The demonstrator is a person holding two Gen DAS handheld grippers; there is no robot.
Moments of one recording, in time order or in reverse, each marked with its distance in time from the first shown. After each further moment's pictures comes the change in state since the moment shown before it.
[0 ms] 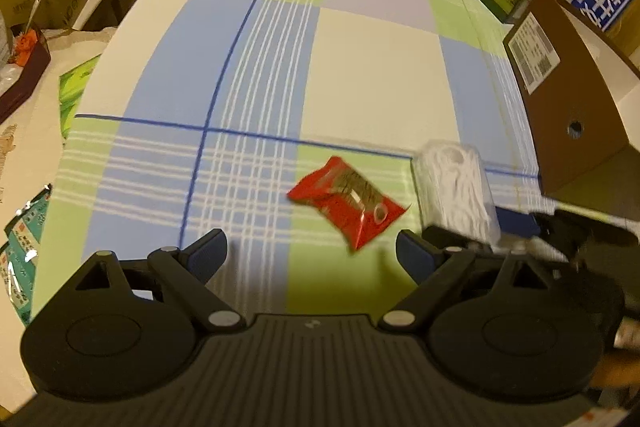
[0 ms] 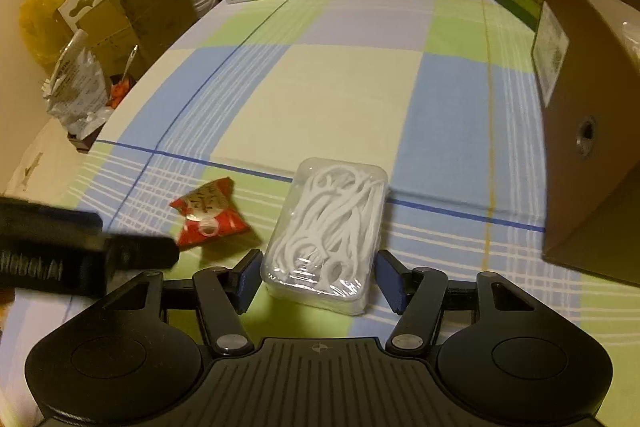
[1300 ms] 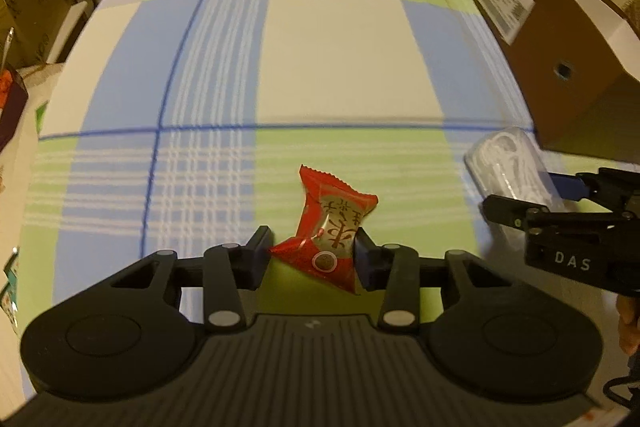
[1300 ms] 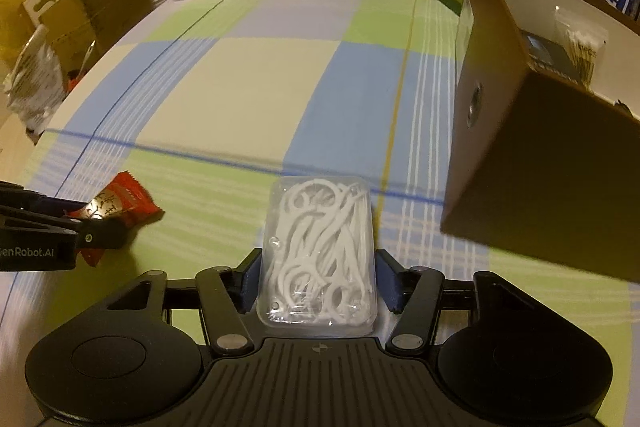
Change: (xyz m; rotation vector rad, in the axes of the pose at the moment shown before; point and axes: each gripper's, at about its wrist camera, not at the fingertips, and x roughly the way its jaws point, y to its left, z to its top) left arm 0.018 -0.027 -0.022 0.160 0.005 -0.003; right arm -0.023 -0.036 -0.024 0.028 0.015 -0.112
